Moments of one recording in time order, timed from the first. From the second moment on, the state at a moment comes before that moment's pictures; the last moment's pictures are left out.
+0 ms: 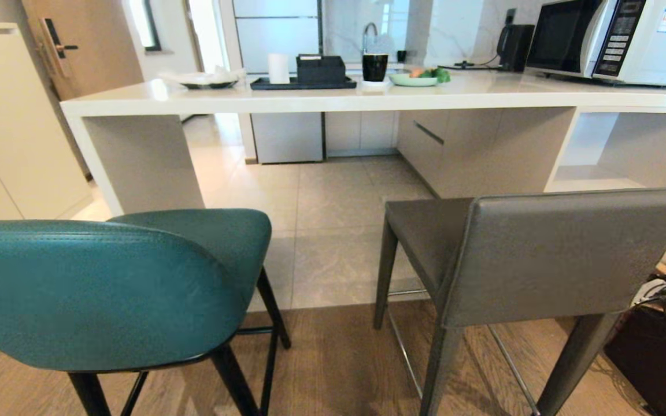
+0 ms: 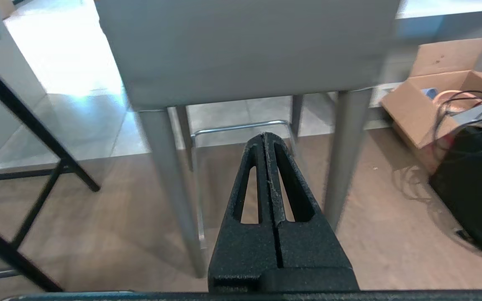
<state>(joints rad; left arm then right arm) 0.00 0.00 -0.05 0.13 0.01 -0.02 0.00 0.00 0.00 0.00 0.00 0.02</state>
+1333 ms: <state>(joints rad) 0.00 0.00 -0.05 0.13 0.01 -0.02 0.00 0.00 0.00 0.00 0.00 0.02</state>
